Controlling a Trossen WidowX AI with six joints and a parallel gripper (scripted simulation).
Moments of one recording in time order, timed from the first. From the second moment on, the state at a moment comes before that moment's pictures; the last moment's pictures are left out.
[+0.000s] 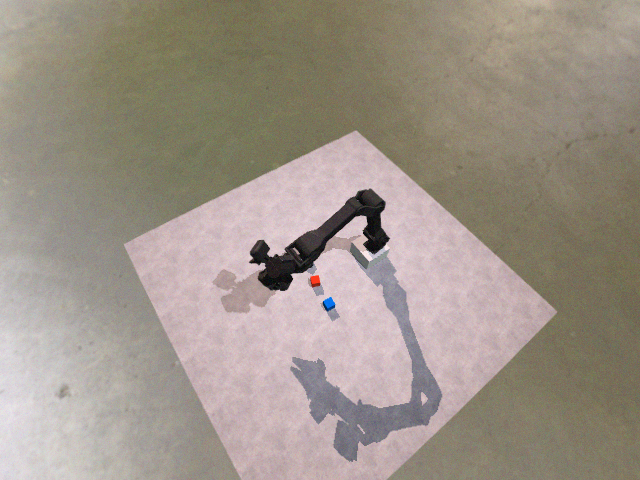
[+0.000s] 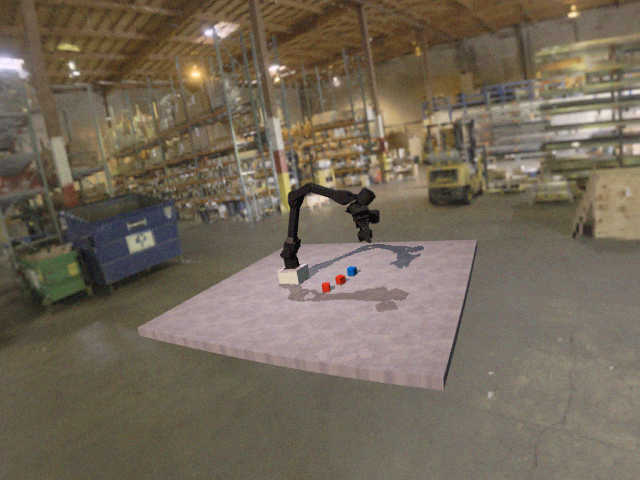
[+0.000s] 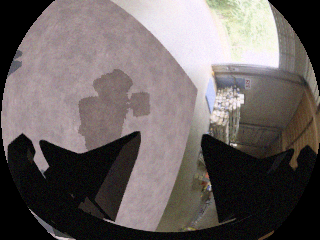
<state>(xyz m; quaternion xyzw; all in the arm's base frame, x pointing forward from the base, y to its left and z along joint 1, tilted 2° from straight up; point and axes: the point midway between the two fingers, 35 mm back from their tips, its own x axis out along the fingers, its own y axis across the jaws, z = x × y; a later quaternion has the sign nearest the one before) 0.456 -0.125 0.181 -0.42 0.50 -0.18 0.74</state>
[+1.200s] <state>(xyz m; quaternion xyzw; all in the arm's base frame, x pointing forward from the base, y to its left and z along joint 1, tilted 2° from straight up) 0.271 -0.159 0.094 0.30 0.58 -0.38 0.65</state>
